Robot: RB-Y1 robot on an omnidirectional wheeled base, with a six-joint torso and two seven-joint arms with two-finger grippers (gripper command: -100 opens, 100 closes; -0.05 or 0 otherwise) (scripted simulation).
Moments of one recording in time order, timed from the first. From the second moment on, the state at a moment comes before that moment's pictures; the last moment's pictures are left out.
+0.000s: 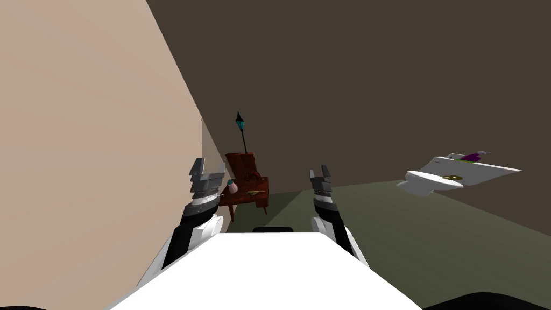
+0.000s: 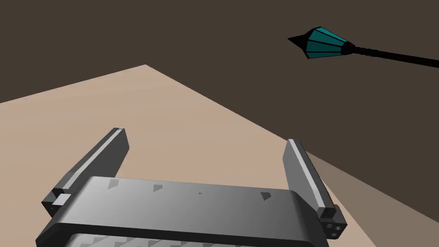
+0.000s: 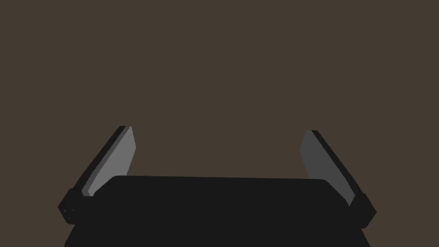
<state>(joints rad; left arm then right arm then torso) 0.53 0.03 0.07 -2.38 -0.02 -0.54 0.06 0.54 0.01 0.03 -2.27 0.02 -0.45 -0.06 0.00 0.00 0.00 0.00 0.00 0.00</state>
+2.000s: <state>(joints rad) 0.43 0.17 0.20 -1.82 0.03 -0.30 0.05 0.54 0.01 0.03 -2.27 0.02 -0.45 -0.06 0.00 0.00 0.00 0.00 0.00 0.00</state>
